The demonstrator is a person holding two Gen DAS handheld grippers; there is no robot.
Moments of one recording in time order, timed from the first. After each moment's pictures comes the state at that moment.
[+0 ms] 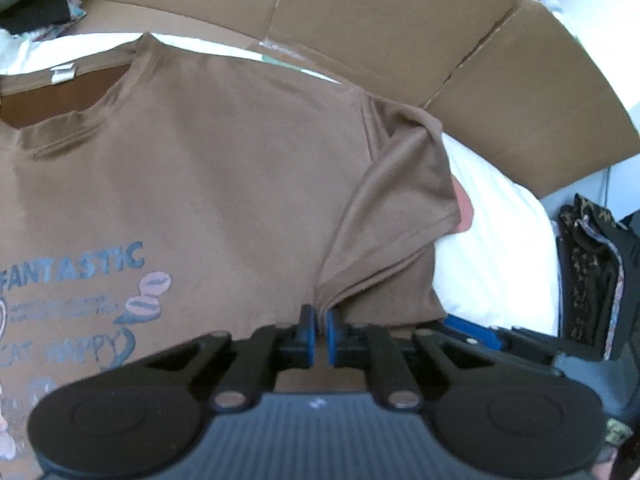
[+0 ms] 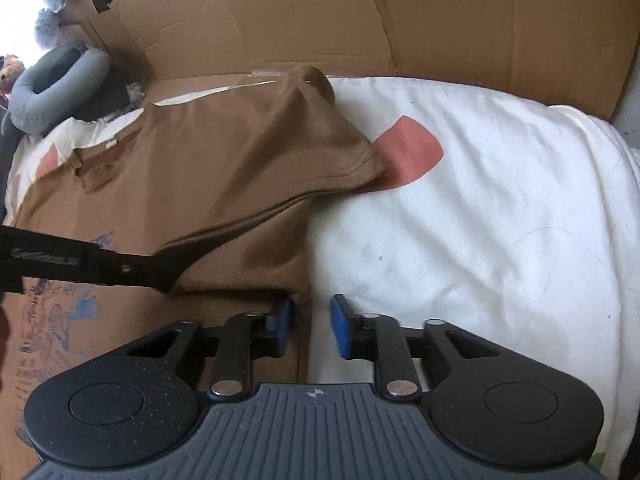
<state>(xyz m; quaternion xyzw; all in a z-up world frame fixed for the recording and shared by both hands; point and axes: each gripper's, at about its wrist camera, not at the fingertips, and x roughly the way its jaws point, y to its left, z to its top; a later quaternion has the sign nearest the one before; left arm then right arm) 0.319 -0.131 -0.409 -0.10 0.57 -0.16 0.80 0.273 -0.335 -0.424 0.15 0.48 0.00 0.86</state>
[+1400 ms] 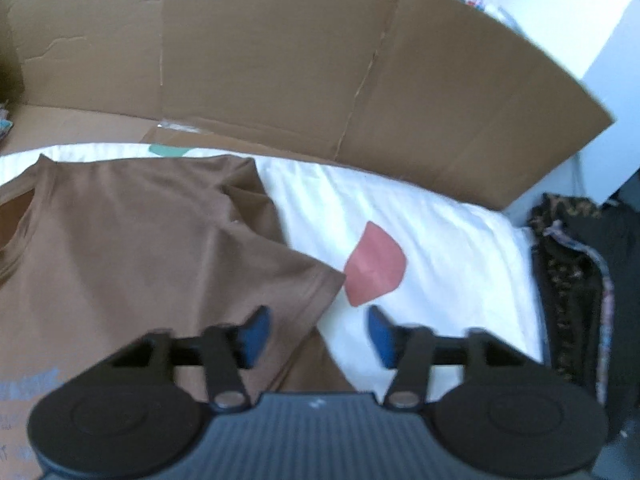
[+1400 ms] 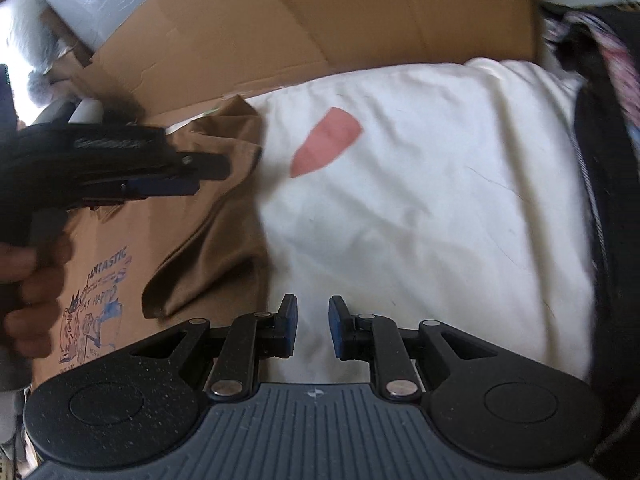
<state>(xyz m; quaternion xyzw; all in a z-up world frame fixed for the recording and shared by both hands) 0.346 -0.235 -0.386 -0.01 0.50 -0.20 0.84 0.213 -0.389 -0.414 0.25 0.47 -0.01 0.85</state>
